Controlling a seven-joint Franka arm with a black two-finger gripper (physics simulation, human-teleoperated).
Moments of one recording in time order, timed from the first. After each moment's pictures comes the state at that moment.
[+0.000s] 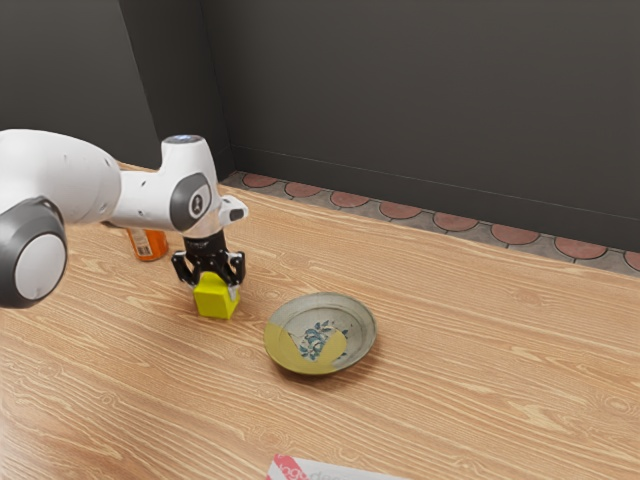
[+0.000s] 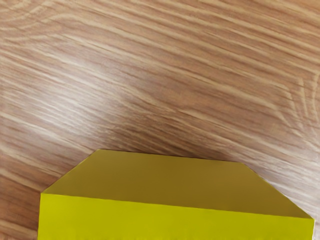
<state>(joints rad) -0.10 0.53 0.28 -1.73 -0.17 2.17 -0.11</state>
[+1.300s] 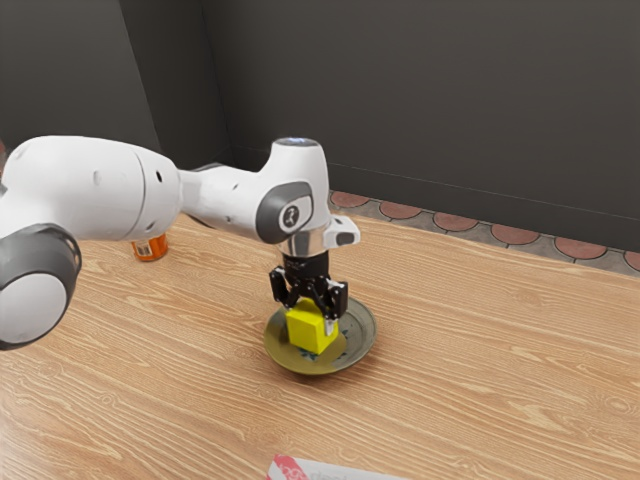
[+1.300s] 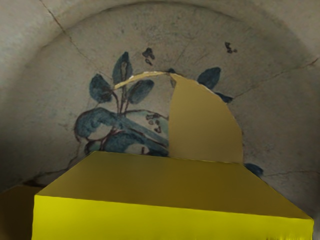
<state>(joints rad) -0.39 0.48 0.20 -1.70 -0.18 2.03 -0.11</state>
